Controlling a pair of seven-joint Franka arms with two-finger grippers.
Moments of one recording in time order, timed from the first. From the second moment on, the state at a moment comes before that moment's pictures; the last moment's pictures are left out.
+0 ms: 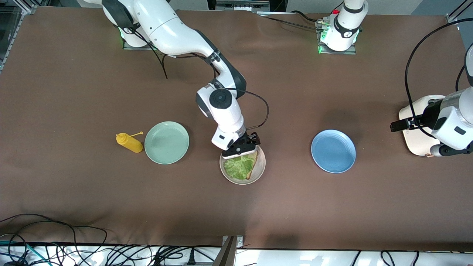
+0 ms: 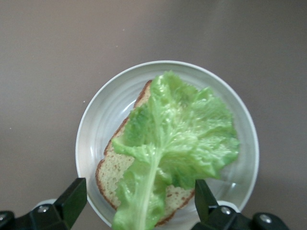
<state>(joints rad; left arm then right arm) 0.25 0.40 -0.35 -1.23 0.13 1.43 -0.29 0.74 0.95 -0.05 -1.17 0.08 2.45 0.50</state>
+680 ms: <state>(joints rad) 0.45 0.39 -0.34 -1.23 0.13 1.43 -0.11 0.58 0.61 -0.02 -1.45 0.08 2.15 0.26</state>
